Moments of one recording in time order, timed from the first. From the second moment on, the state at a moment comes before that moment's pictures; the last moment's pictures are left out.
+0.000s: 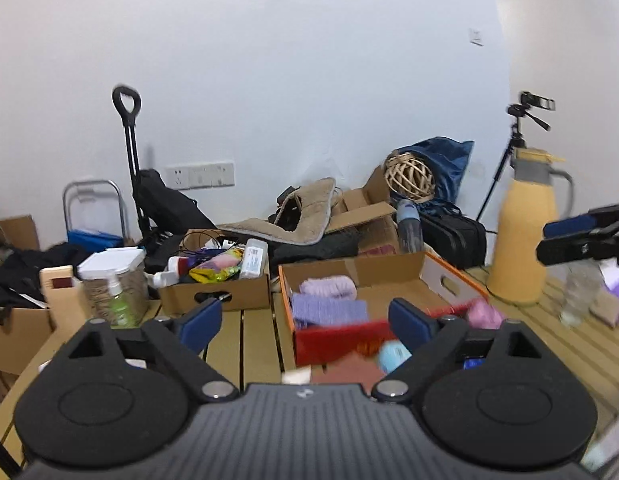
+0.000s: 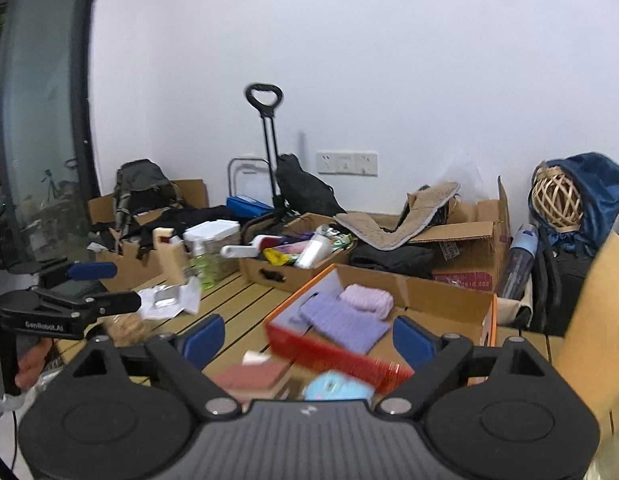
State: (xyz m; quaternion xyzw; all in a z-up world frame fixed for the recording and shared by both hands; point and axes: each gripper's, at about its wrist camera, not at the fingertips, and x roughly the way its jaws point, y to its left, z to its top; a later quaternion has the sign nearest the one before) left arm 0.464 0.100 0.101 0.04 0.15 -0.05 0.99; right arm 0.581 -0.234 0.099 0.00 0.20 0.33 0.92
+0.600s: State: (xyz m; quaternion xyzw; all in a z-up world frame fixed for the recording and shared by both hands) left arm 0.318 0.125 0.030 -0.07 0.17 -0.02 0.98; right arm 0.393 -0.211 -0.022 0.01 0.20 0.31 0.93
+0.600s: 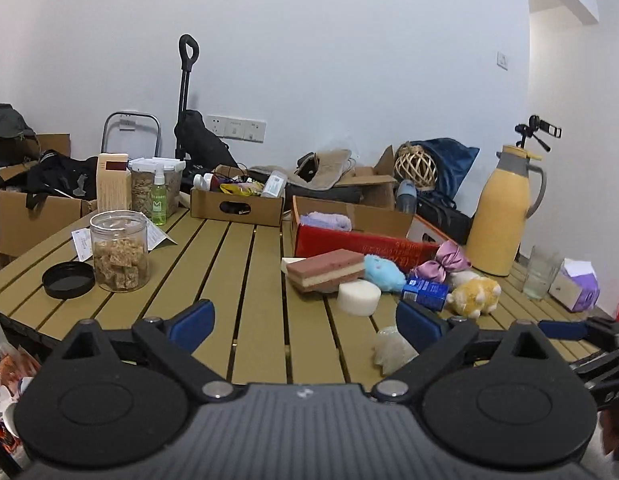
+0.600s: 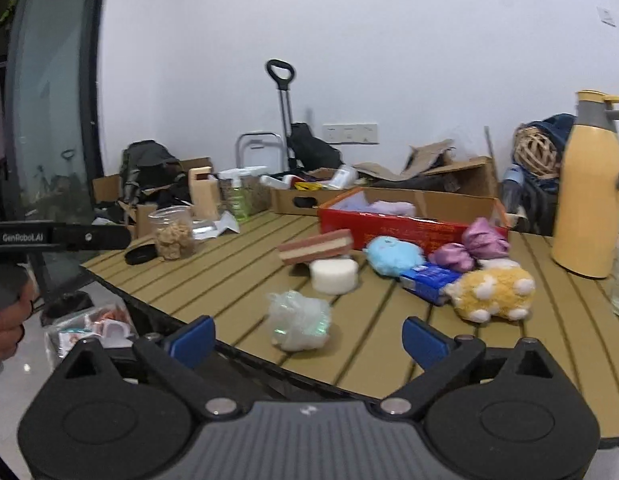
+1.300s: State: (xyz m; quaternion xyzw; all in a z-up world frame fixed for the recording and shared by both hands) left arm 0.535 0.038 -0.037 0.01 0.29 -0.05 0.96; right arm 0.539 -0.235 -0.061 0.08 0.22 0.26 0.94
